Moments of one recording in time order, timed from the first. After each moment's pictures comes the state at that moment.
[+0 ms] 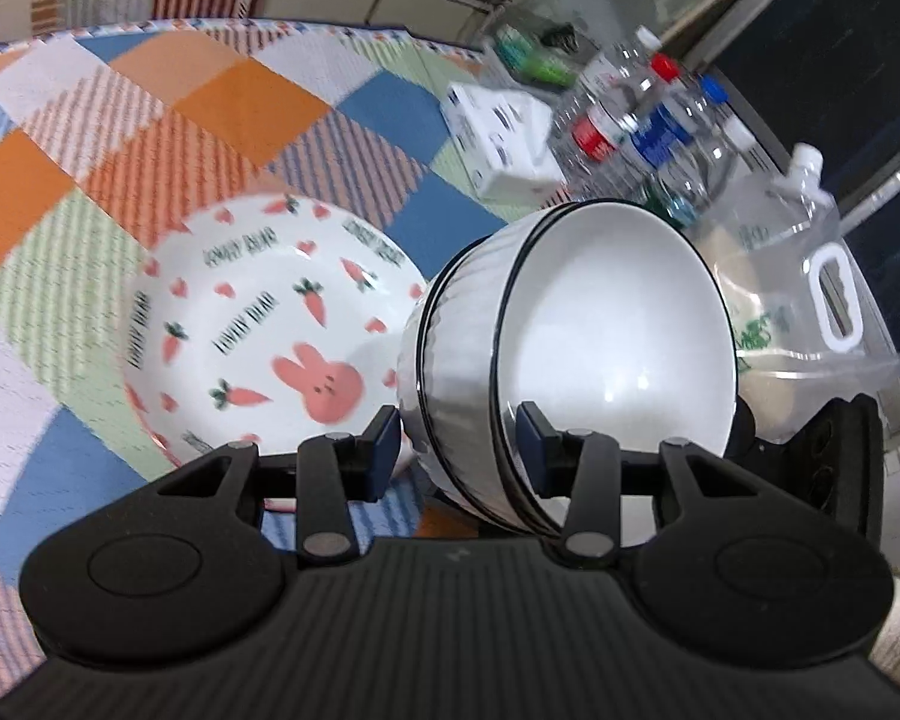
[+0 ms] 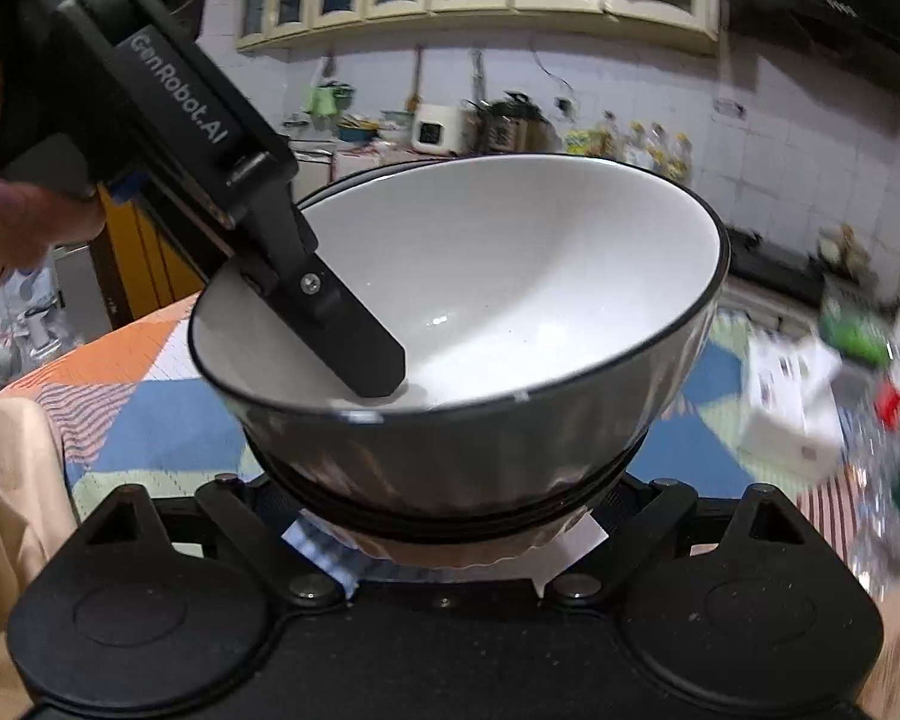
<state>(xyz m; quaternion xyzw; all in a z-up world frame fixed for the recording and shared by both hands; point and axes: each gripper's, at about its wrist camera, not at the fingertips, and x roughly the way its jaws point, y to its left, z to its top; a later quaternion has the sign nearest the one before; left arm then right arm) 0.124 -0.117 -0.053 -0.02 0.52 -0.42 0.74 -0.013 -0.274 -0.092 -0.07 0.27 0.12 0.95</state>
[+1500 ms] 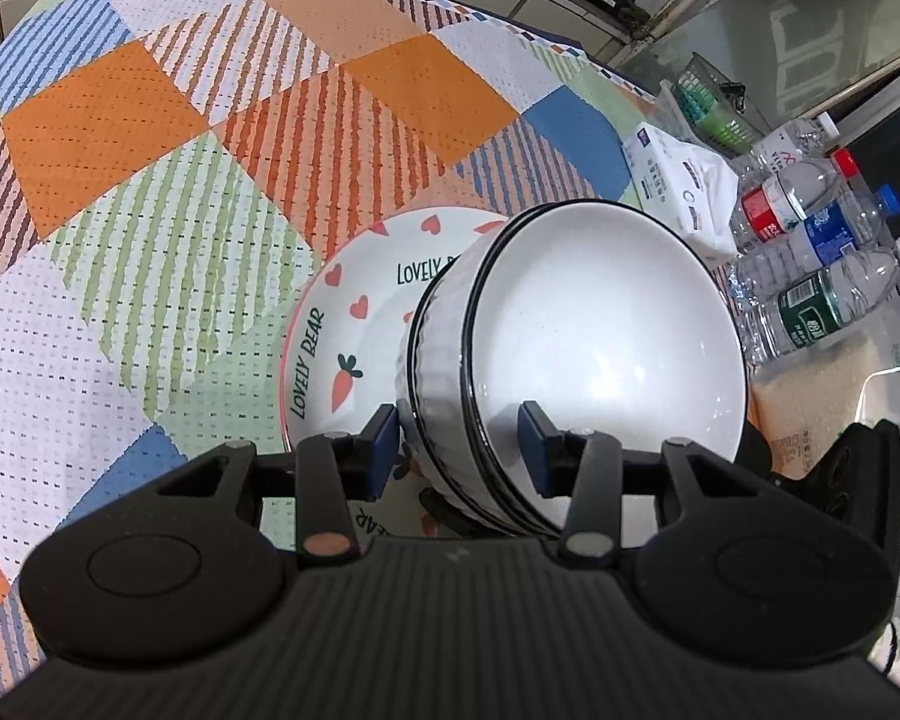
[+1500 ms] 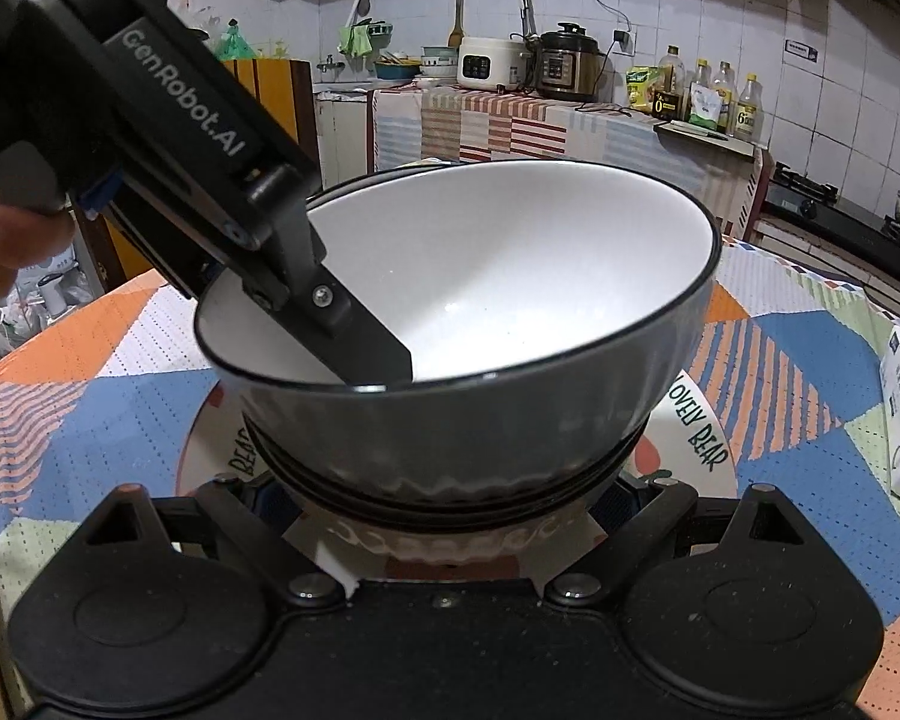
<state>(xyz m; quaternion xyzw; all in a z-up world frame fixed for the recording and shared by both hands) 0.206 -0.090 -0.131 -0.08 0.56 -0.33 0.76 0.087 -0.243 -0.146 -0.05 0.34 0.15 0.93</state>
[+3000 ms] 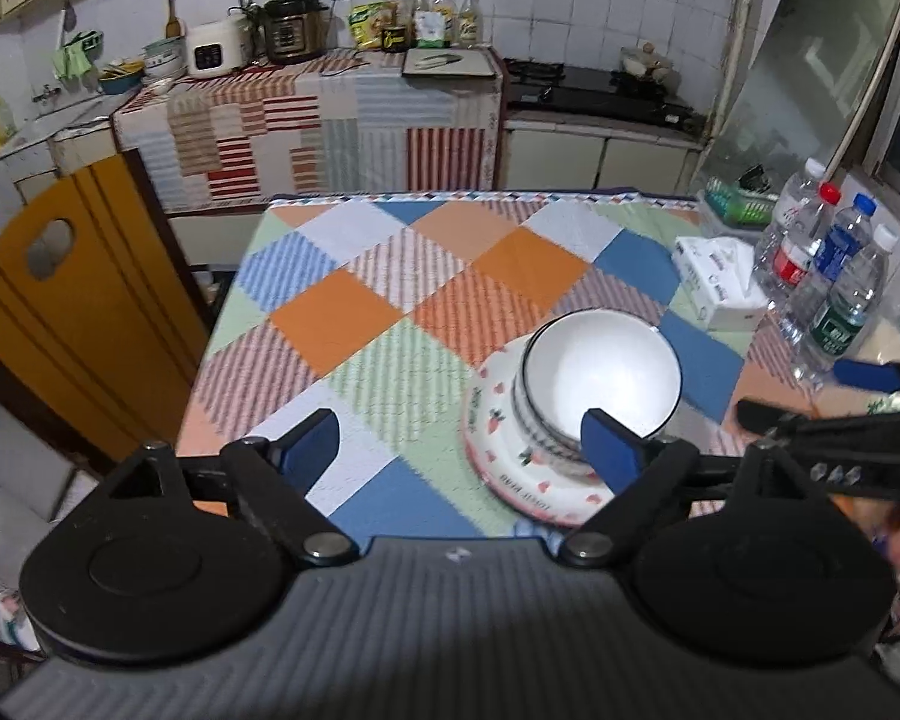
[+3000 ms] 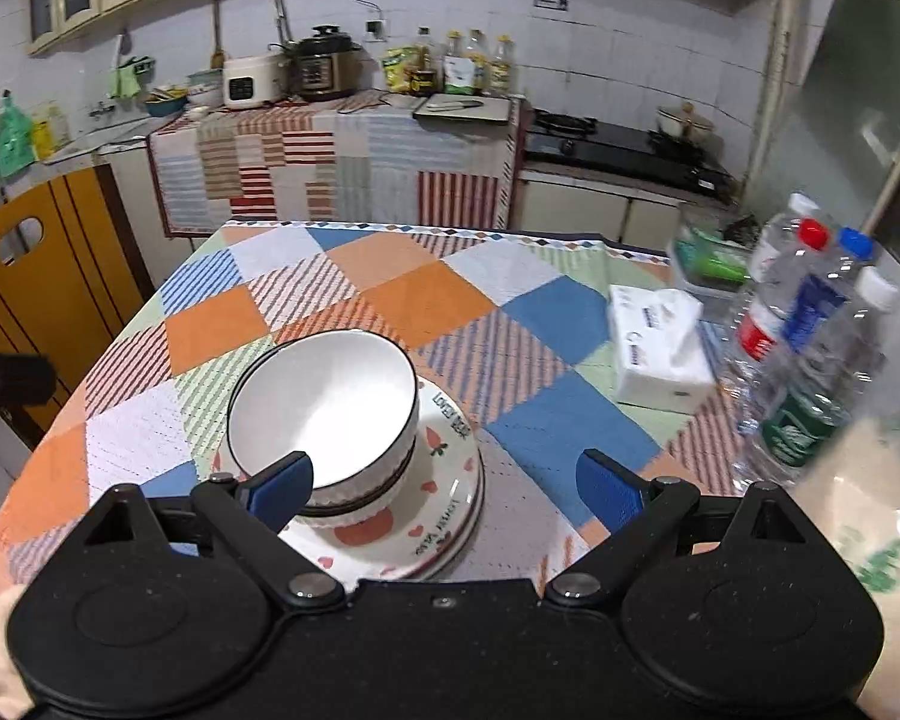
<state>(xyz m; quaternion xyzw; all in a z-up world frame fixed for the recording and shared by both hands) 0.063 -0.019 0.044 0.06 0.39 -0.20 0.89 0.004 -0.252 0.009 0.02 0.38 -0.10 0.92</state>
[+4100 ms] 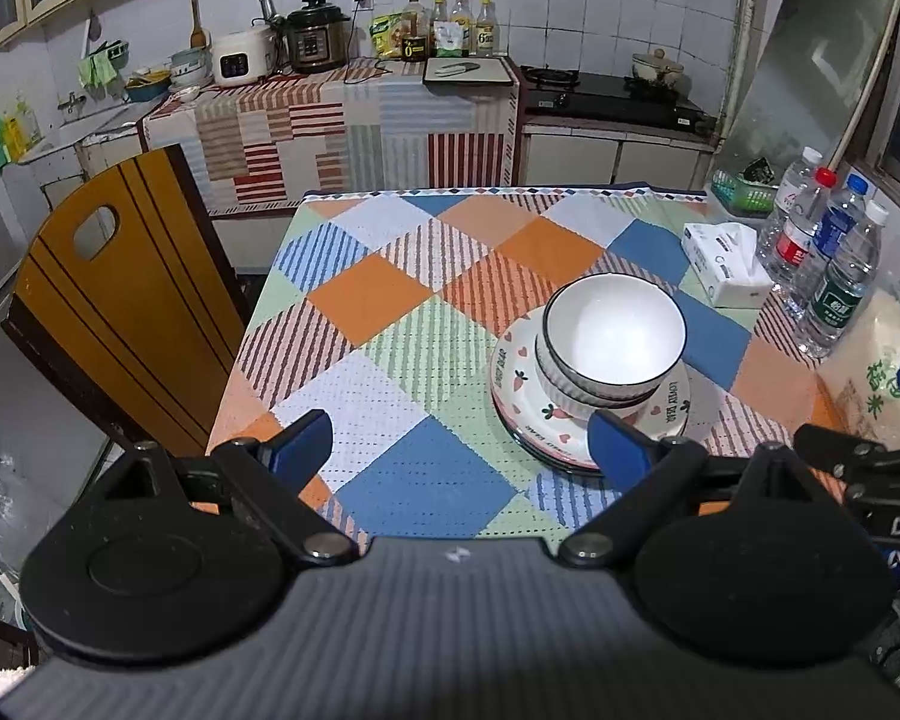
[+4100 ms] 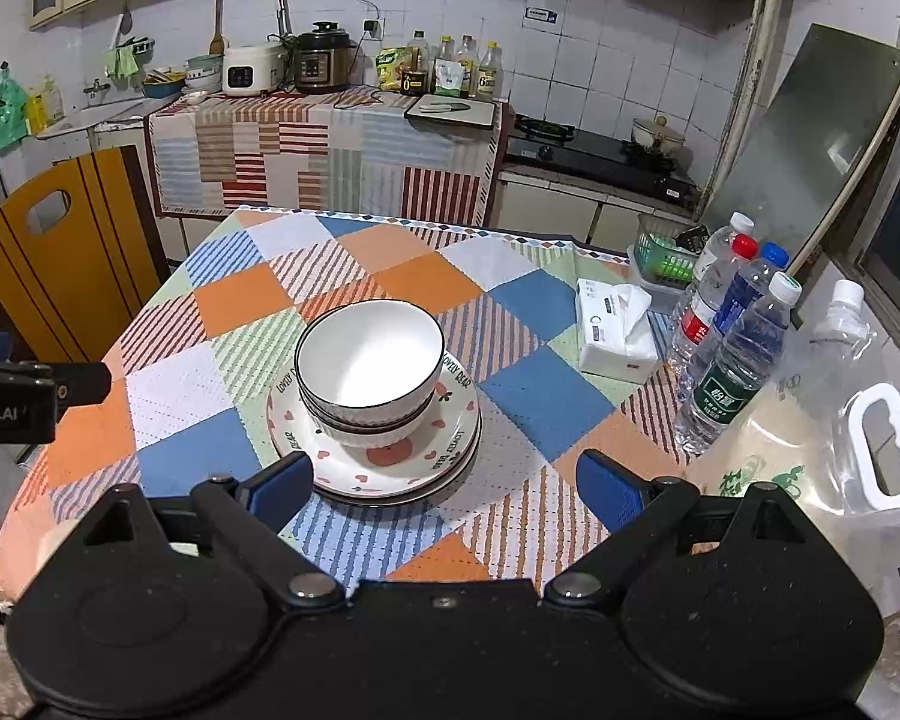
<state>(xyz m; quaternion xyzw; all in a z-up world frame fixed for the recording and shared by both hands) 0.015 0.011 0.041 0.06 0.38 -0.19 0.90 -0.068 -0.194 0.049 -0.01 0.39 -0.11 0.91</state>
